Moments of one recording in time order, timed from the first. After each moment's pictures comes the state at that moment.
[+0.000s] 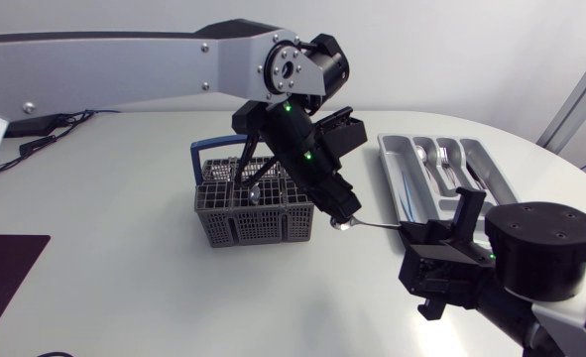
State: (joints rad) left arm -0.75 2.04 1.82 -1.04 0.45 0.33; right arm 0.67 0.83 0.33 -0.02 0.38 -1.10
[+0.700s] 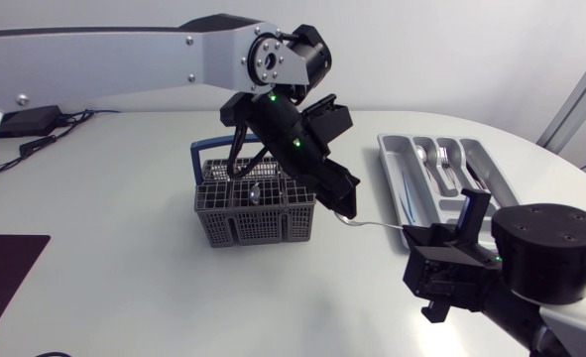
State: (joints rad) left arm -0.70 2.04 1.82 -1.01 0.49 0.29; right arm 0.67 0.79 0.33 -0.06 0.38 -1.10
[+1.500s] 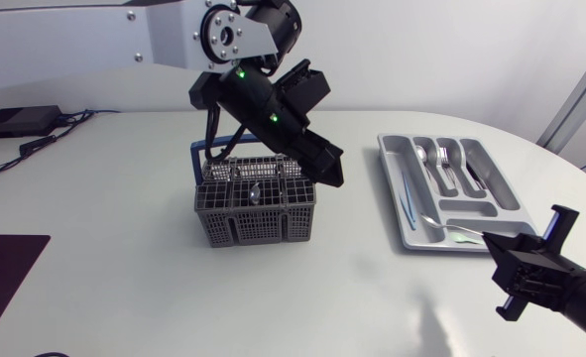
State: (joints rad) left arm -0.64 1.93 1.75 -0.87 0.42 0.28; right arm -0.35 0.72 0.17 0.06 -0.38 -1.50
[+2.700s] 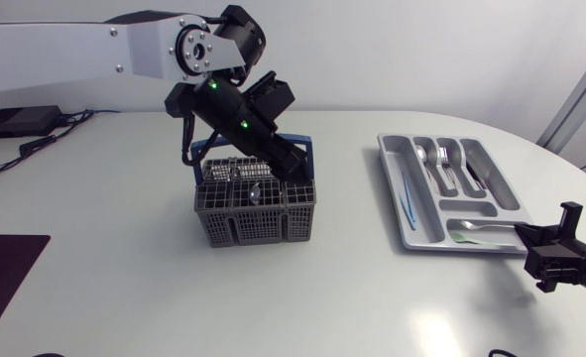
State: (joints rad) left arm -0.53 1.91 1.67 -0.85 0.40 0.31; right arm -0.78 1.77 0.45 0.71 -0.73 -2.05
